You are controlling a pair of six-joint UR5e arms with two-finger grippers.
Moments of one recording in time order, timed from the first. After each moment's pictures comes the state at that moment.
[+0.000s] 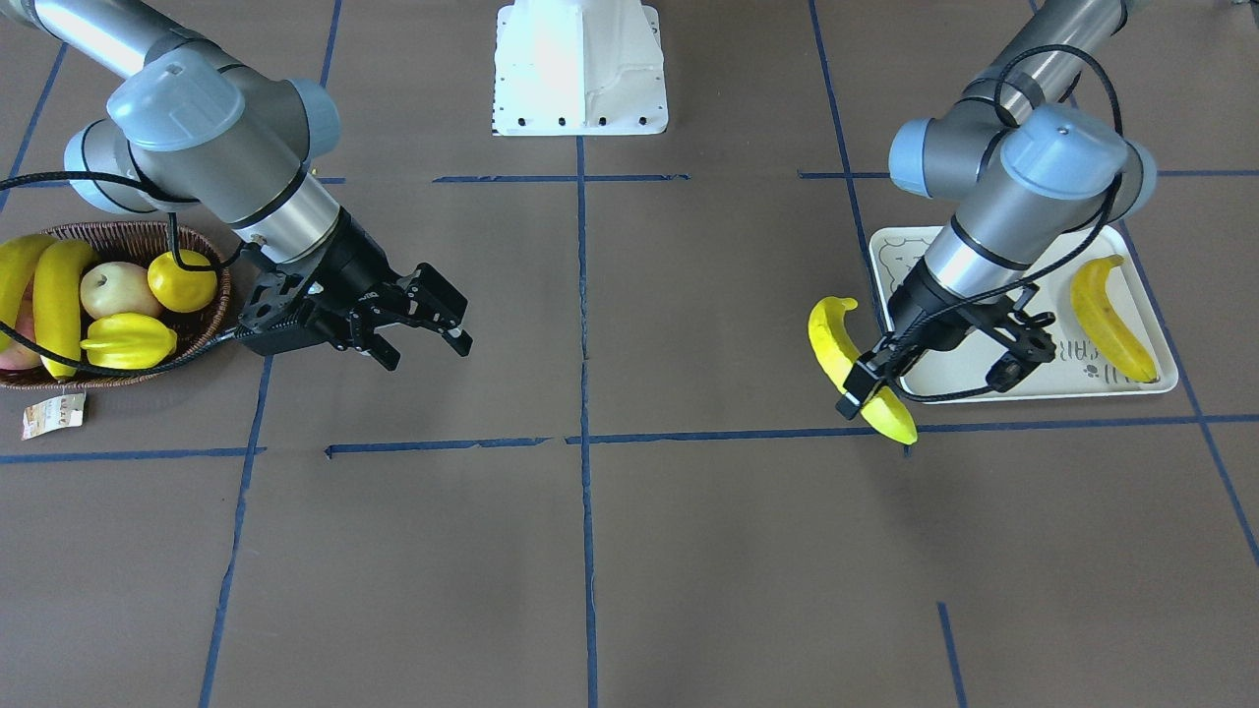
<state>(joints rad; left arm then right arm) -0.90 -1.94 -1.58 -2.22 -2.03 -1.72 0.78 -1.10 1.65 -0.97 2.01 1.34</state>
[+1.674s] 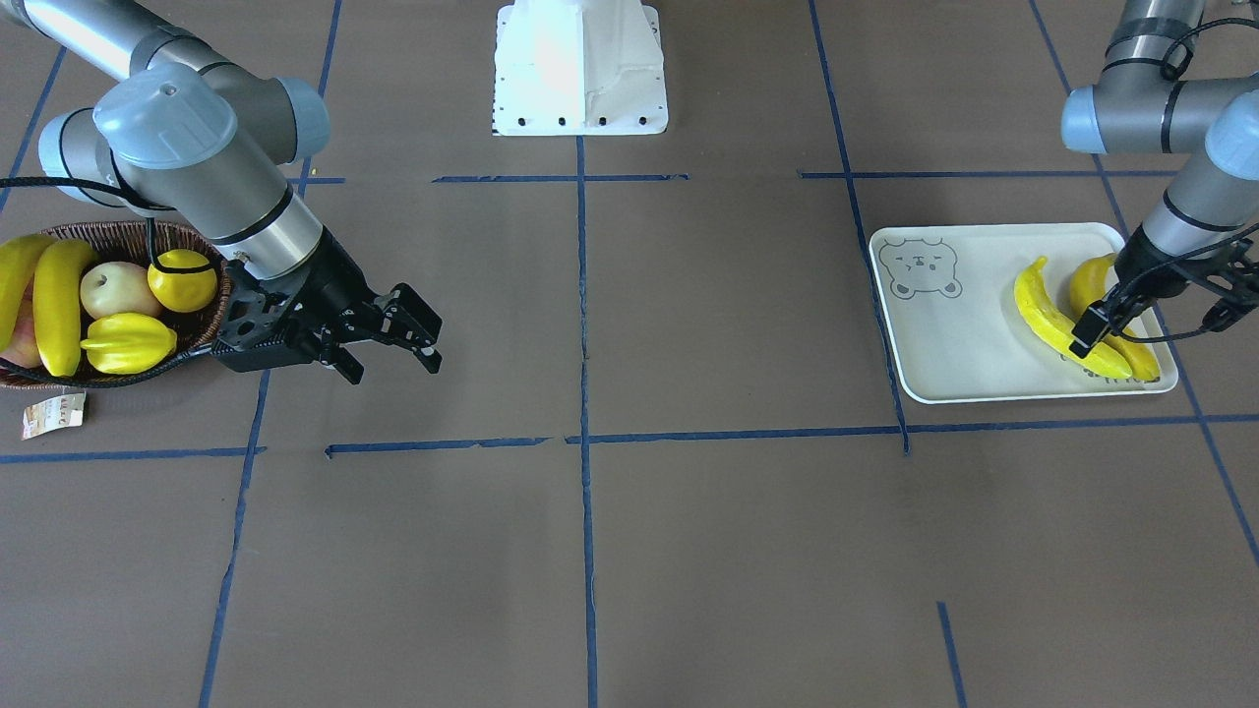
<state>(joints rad) -1.06 -1.54 -1.60 -2.21 -2.02 -1.23 0.80 -1.10 1.67 -1.07 2.01 1.25</state>
